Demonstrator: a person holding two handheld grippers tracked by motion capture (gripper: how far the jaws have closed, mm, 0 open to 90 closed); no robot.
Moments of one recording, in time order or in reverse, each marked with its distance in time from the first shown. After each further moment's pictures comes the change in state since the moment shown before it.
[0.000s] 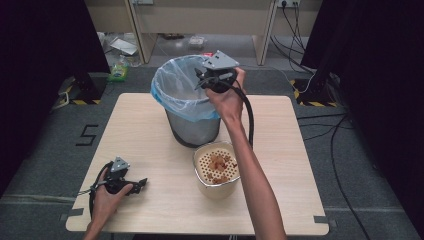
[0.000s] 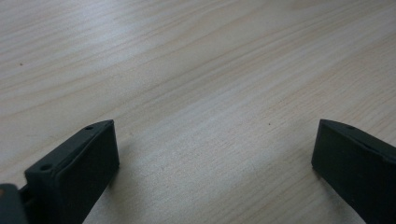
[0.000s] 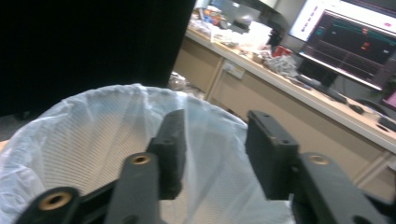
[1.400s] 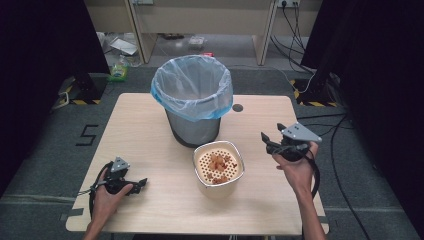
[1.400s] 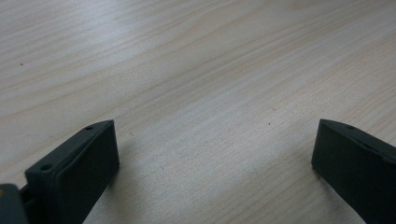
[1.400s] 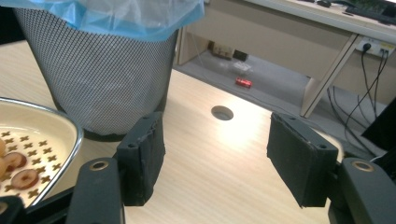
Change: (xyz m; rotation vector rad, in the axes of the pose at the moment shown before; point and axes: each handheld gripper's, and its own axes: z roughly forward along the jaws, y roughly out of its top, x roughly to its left) left arm 0.000 0.000 0.000 0.000 0.001 0.002; right arm -0.029 -0.189 -0.158 0.177 -0.083 0.224
